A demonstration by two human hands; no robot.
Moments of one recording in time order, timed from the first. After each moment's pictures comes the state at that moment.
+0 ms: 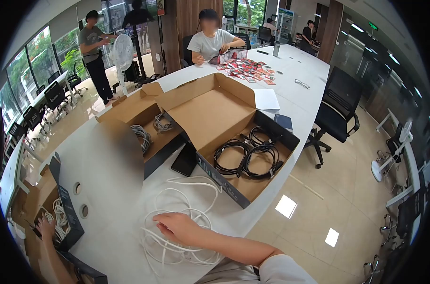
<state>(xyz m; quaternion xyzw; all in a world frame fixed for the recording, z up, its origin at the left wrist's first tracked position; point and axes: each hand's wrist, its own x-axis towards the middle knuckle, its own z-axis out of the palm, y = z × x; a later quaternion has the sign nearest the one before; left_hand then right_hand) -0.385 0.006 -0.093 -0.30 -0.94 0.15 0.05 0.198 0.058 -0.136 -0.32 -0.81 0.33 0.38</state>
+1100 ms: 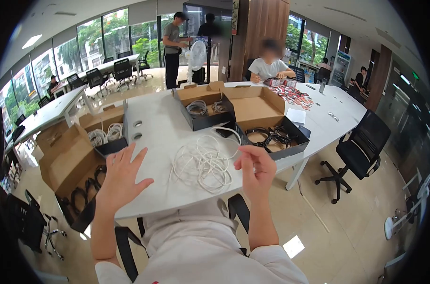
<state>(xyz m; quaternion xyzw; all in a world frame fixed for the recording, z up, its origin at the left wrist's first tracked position) 0.022 -0.250 0.028 -0.72 -0.66 -0.14 0.16 0.307 -0.137 -0.010 -0.19 -0.62 0.29 0.70</state>
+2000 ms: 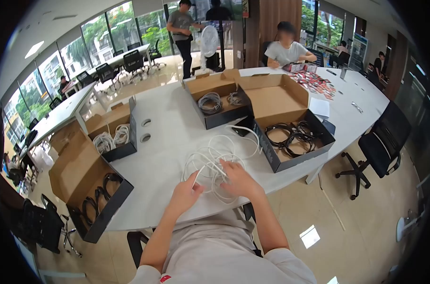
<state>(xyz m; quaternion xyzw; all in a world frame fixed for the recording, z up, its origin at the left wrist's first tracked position) 0.060 -0.115 -0.135 -0.65 -0.64 -0.35 -0.22 0.270 -0.004 -0.141 -0.31 -0.90 0.22 0.22</state>
